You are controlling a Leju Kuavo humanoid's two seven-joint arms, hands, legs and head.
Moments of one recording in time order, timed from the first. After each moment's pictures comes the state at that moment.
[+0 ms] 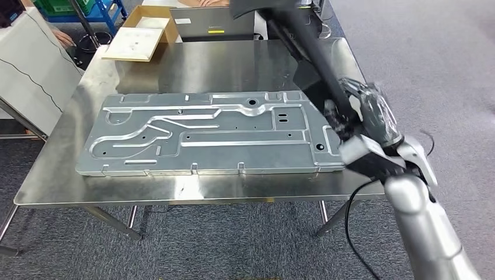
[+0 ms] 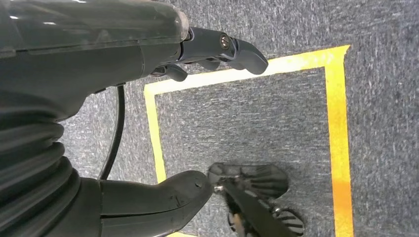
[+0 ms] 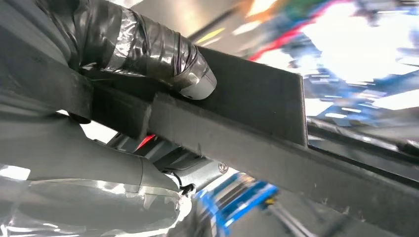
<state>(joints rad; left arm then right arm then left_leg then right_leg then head) -0.07 -0.01 1.17 -0.20 -1.04 -0.12 -0.23 -0.54 -0.29 0.27 -1.76 0.35 -0.02 -0.24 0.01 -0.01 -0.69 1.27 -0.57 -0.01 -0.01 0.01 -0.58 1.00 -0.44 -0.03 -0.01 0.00</state>
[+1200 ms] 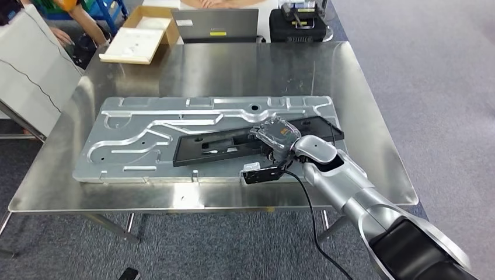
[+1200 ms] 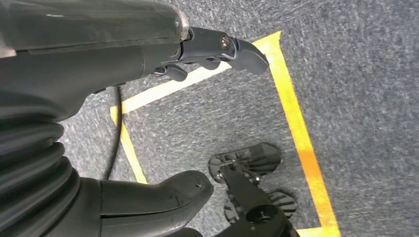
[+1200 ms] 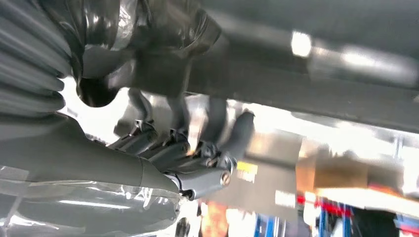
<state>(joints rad) -0.13 -0.01 1.05 -0.20 -1.13 -0.19 -0.30 -0.92 -0.03 0.81 -0.70 0.82 -0.18 -0.35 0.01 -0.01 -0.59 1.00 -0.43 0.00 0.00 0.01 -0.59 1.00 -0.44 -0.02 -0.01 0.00</state>
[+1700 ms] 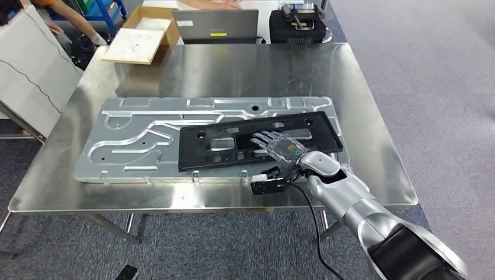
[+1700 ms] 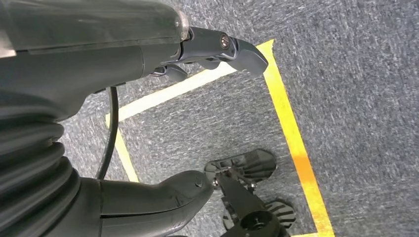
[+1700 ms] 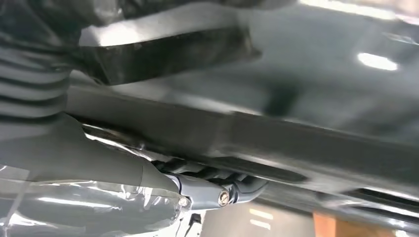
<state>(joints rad) -0.14 -0.01 1.04 -0.20 -1.13 -0.19 -0.31 -0.87 -0.04 0.81 -0.59 0.79 -0.19 -0.36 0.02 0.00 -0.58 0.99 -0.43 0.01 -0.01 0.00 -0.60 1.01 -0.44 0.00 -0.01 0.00</state>
